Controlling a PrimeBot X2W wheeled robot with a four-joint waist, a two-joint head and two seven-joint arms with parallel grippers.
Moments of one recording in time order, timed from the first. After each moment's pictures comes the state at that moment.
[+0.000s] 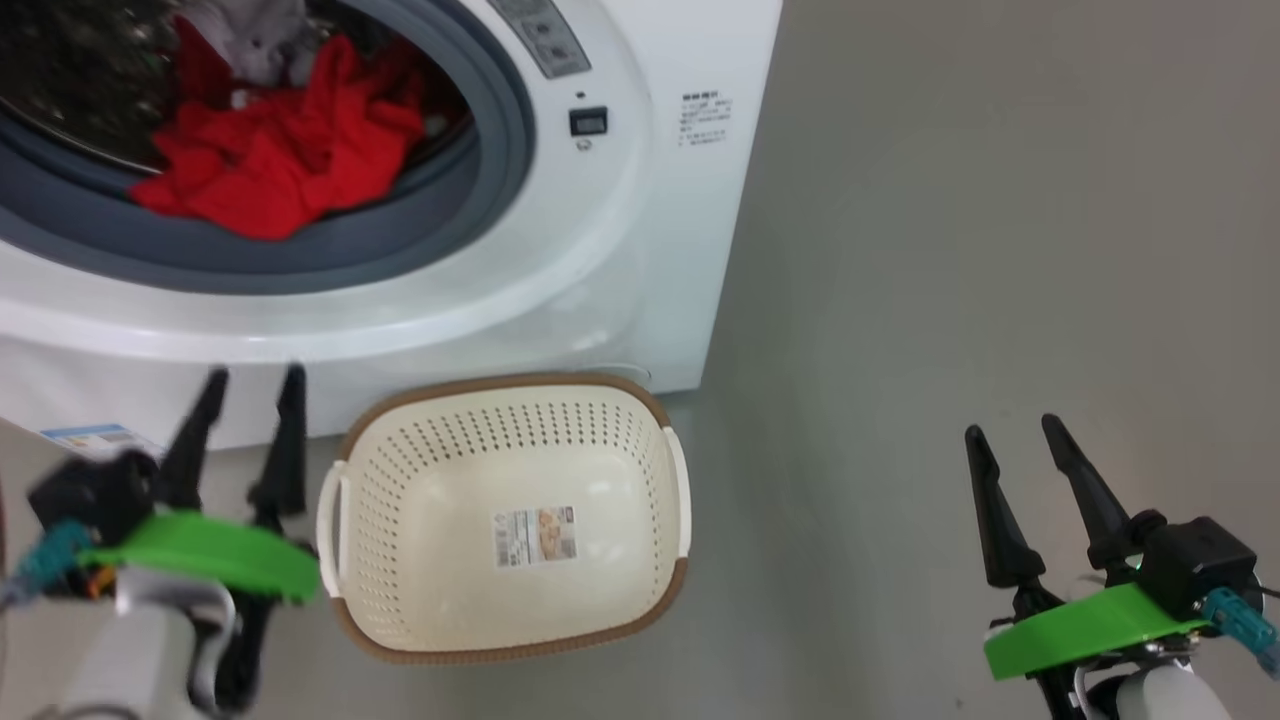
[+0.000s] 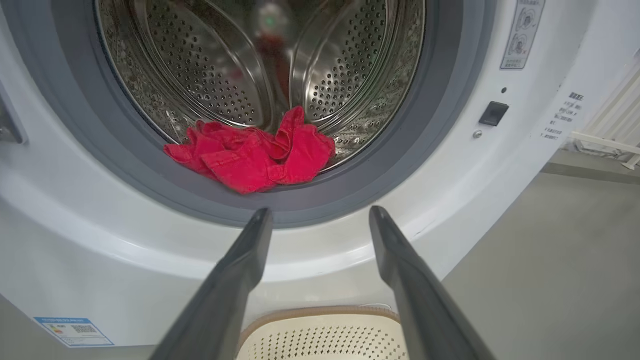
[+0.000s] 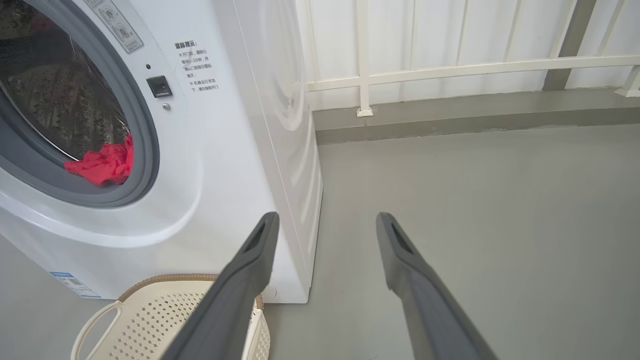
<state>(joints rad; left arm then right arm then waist) -0.38 0.21 -0.07 0.46 -0.49 -0.13 -0.26 -0.06 -0.04 -0.02 0.18 0.27 0.12 -0.26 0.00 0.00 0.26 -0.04</state>
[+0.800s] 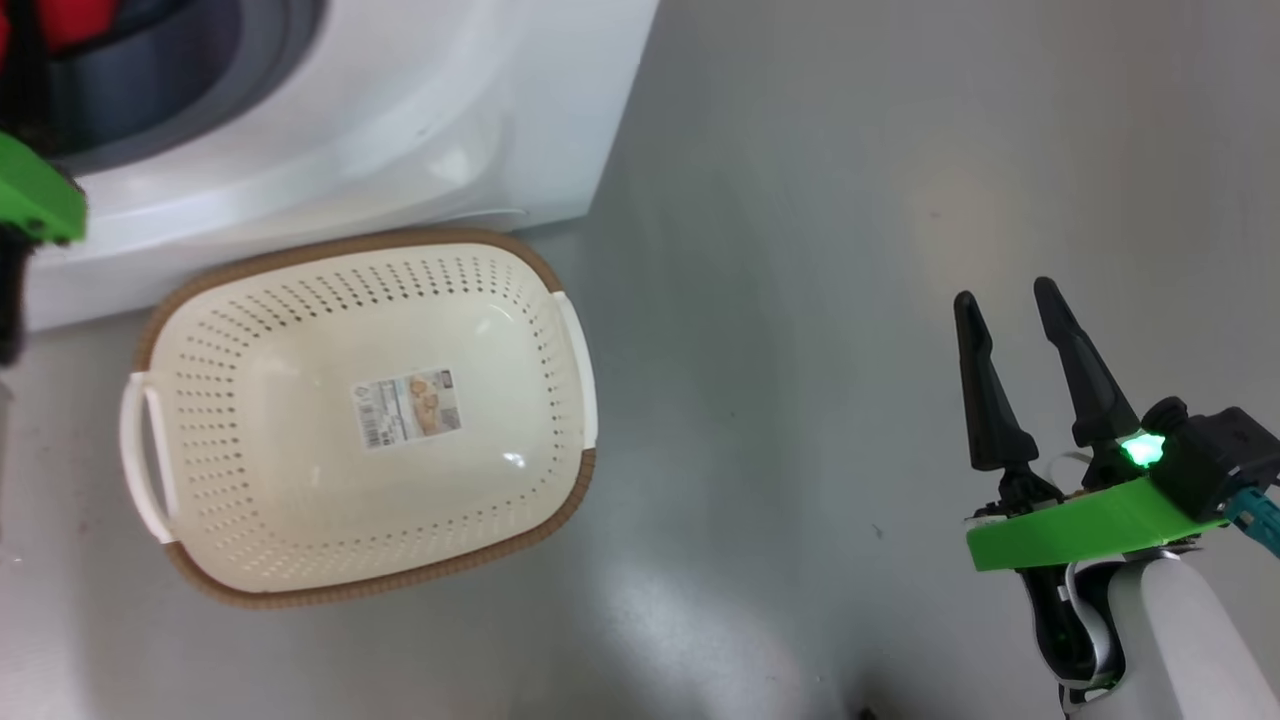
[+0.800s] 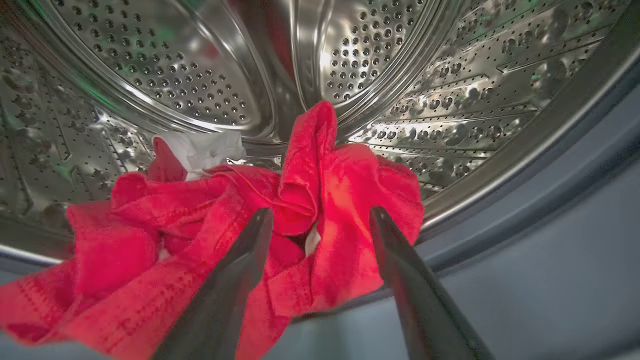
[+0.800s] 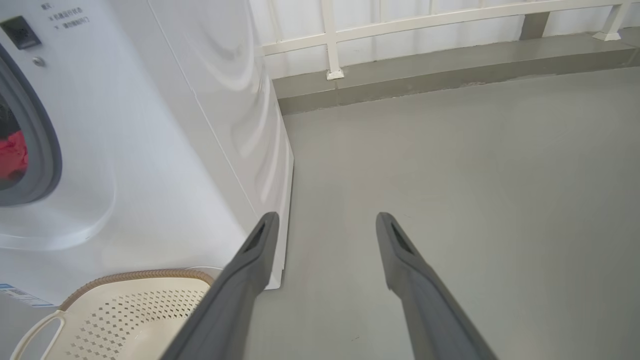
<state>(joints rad) -1.13 0.39 -0.25 0.98 -0.53 -0.13 -0.26 -0.23 -0.04 0.02 0.12 0.36 0.12 -0.26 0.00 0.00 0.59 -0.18</state>
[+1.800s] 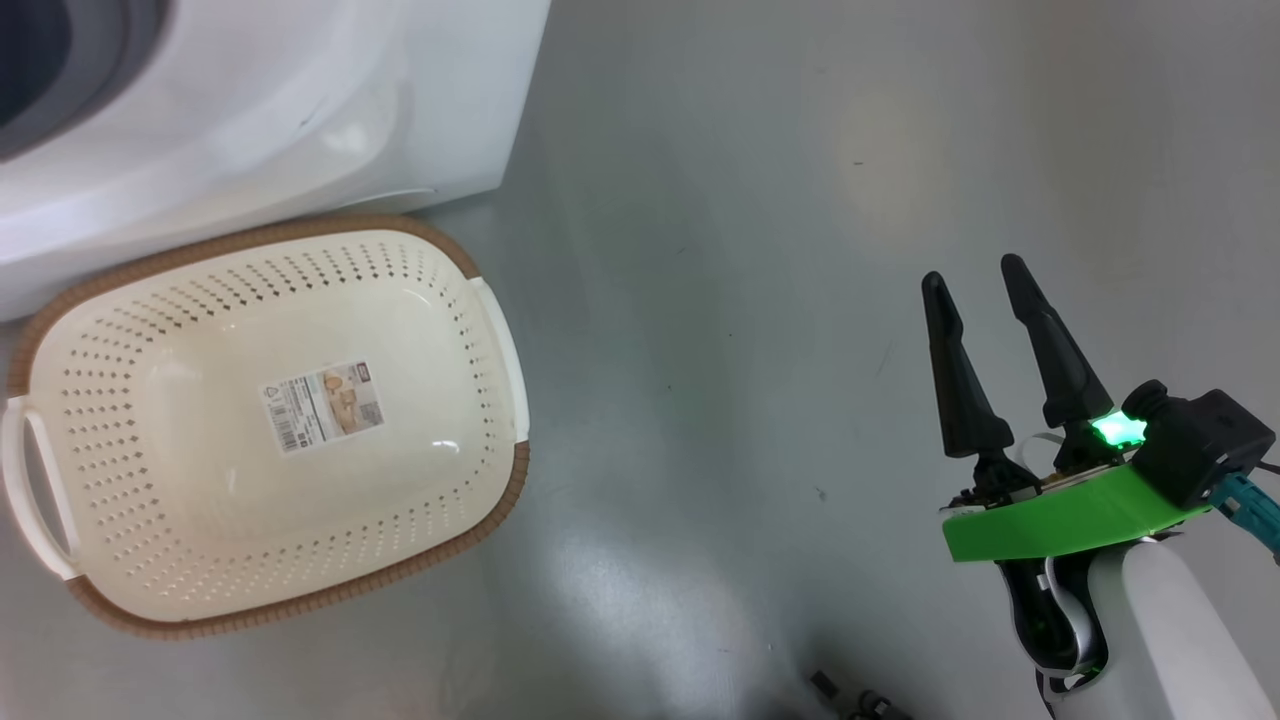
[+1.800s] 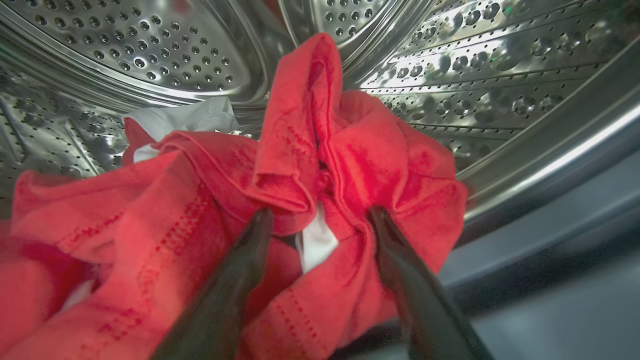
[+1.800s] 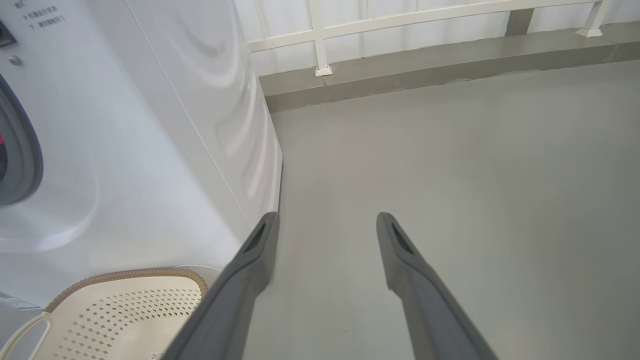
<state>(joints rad) -1.36 0.45 -0.37 1.27 -0.43 -0.13 -0.26 -0.26 -0.04 0.08 0.10 0.41 0.12 -0.26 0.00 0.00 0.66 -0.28</state>
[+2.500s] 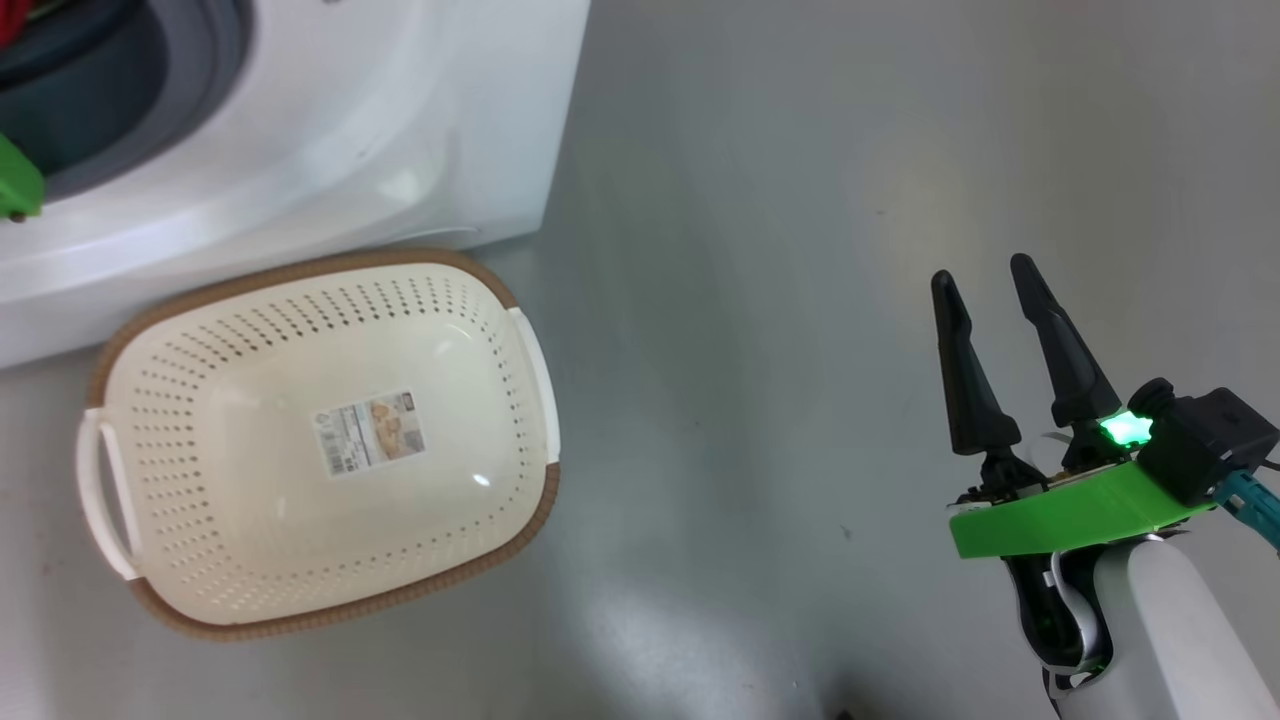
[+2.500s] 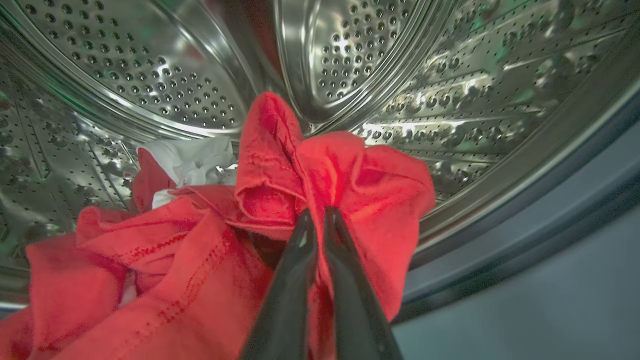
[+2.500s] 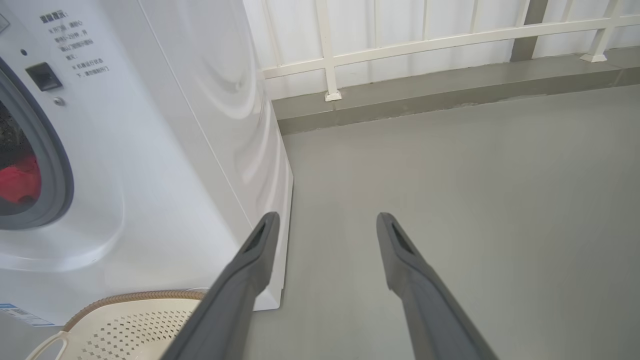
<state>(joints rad) -1.26 0.41 -0.32 1.15 -0.52 -0.13 -0.25 -0.27 -0.04 0.07 0.11 0.40 0.12 -0.26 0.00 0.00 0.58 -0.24</state>
